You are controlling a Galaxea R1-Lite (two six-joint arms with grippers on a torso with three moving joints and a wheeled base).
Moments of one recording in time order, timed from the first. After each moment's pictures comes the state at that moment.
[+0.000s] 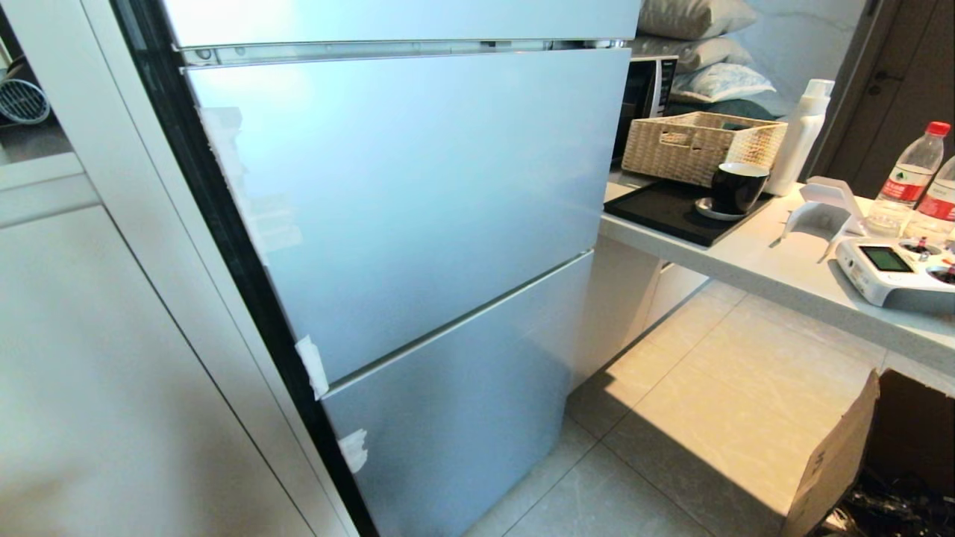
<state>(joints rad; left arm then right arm) -0.01 0.00 -0.06 0.16 0.01 0.00 0.00 0.00 0.00 0.00 0.02 -0.03</state>
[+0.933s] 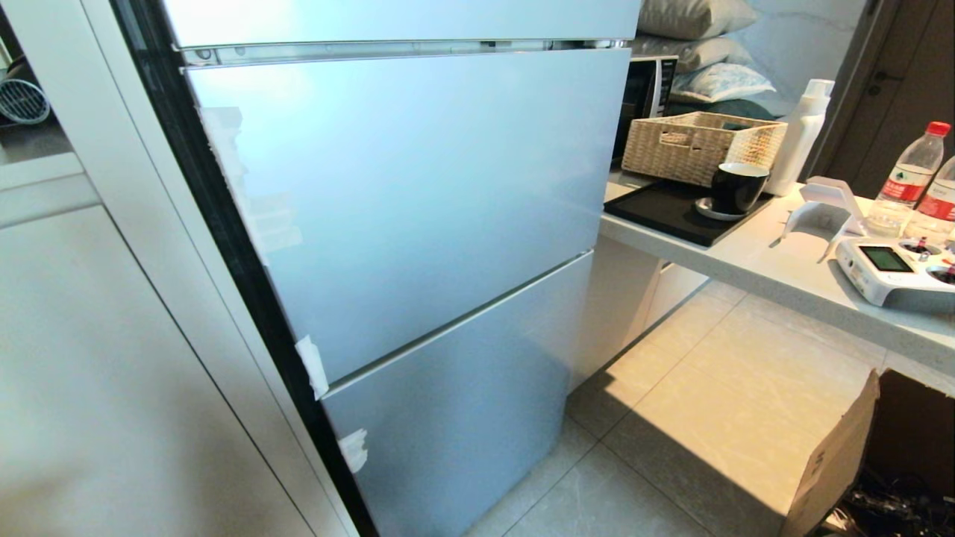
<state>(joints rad) -0.01 0.00 -0.06 0.16 0.01 0.00 0.00 0.00 0.00 0.00 0.01 -0.03</state>
